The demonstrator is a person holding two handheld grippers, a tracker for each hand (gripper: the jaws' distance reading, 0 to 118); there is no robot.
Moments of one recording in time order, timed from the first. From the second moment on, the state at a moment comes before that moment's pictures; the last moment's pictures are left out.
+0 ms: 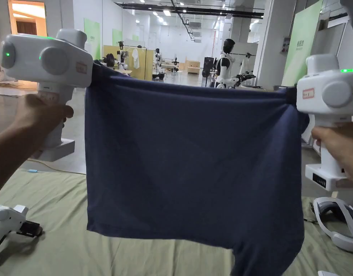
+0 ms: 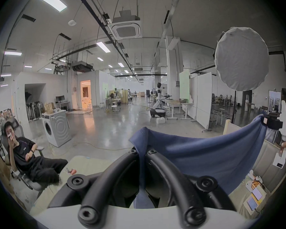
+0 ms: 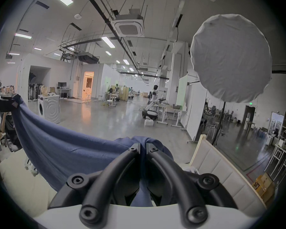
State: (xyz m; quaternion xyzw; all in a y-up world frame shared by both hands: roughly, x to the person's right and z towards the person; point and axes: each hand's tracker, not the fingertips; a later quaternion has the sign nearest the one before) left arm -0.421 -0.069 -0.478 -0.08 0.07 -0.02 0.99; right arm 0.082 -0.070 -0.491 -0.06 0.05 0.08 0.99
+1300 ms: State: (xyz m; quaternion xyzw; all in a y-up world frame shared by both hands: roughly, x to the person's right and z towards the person) left arm -0.354 -0.432 -0.124 -0.29 0.00 0.05 0.96; right arm 0.137 -0.424 -0.198 -0.25 0.07 0.11 0.96
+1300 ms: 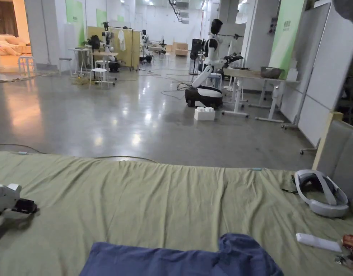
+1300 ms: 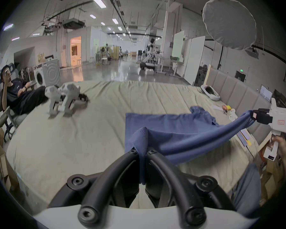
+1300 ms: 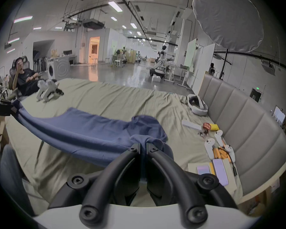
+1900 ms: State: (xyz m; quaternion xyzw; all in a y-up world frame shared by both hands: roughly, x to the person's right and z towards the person) left arm -0.343 -0.533 -0.105 -0.47 0.00 0.09 0.88; right arm 0.135 -0.533 -0.157 -0.41 0.03 0.12 0.90
